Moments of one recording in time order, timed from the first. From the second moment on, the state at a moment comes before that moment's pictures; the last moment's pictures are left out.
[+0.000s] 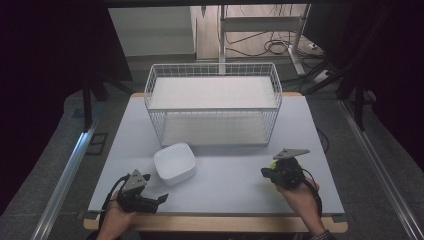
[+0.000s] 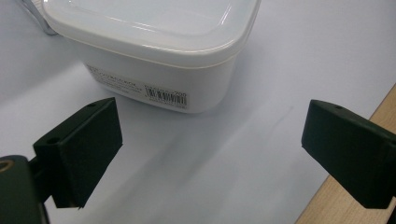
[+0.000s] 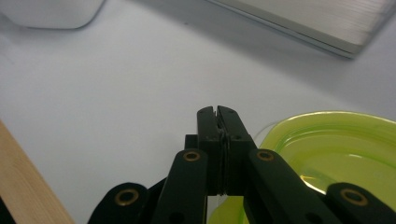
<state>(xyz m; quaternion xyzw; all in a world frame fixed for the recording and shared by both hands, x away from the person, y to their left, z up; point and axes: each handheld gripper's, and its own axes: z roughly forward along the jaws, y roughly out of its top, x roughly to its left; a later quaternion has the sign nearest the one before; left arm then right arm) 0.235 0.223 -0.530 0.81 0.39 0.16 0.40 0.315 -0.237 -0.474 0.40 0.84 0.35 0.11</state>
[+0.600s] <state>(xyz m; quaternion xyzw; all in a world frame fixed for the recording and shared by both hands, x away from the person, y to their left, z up) 0.234 0.226 -0.523 0.82 0.40 0.14 0.38 0.314 -0.270 -0.471 0.42 0.82 0.37 0.12</state>
